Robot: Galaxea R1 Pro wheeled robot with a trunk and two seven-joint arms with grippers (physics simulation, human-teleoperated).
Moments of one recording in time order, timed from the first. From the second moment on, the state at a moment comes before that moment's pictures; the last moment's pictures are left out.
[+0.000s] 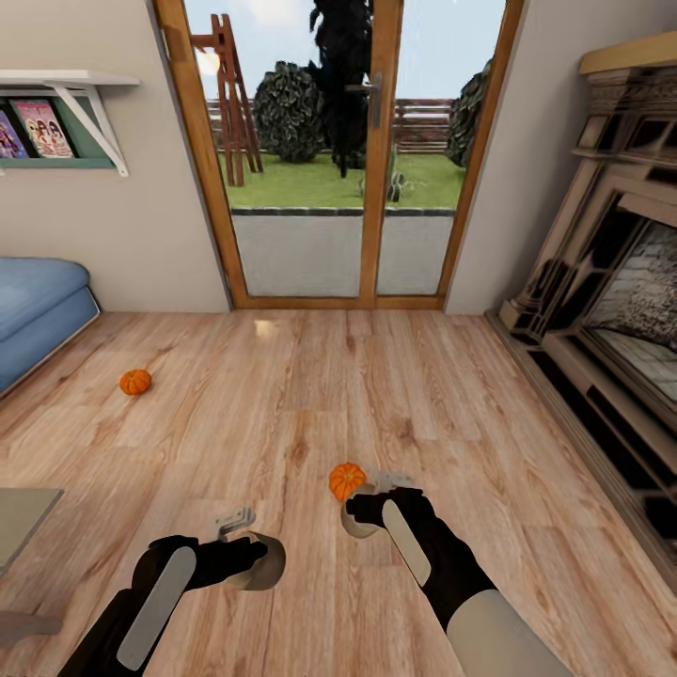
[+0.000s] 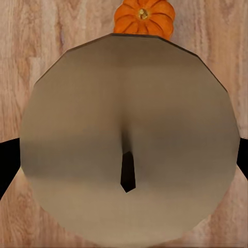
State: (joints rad) left arm -0.30 0.09 -0.15 -1.32 0.75 0.90 0.36; right arm -0.61 0.17 0.27 -0.88 -0.43 0.70 -0.31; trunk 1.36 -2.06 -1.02
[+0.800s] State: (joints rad) left arm -0.30 0.09 -0.15 -1.31 0.75 0.90 0.36; right arm -0.61 0.17 0.27 -0.88 -0.43 0.70 -0.30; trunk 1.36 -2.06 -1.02
